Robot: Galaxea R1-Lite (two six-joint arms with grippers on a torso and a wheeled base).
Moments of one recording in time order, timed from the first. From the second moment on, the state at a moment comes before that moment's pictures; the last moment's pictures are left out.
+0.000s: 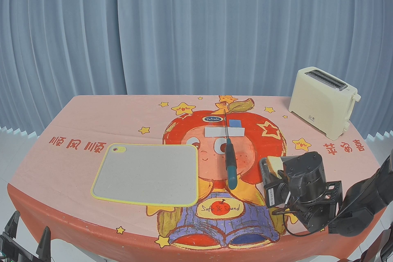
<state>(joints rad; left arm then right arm) 0.01 0.02 -0.02 0.00 0.00 0.00 0.82 1.83 -0.50 -0.67 -0.67 0.20</state>
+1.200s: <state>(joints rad) 0.01 0.02 -0.02 0.00 0.00 0.00 0.80 1.75 -0.53 -0.68 -0.67 0.20</state>
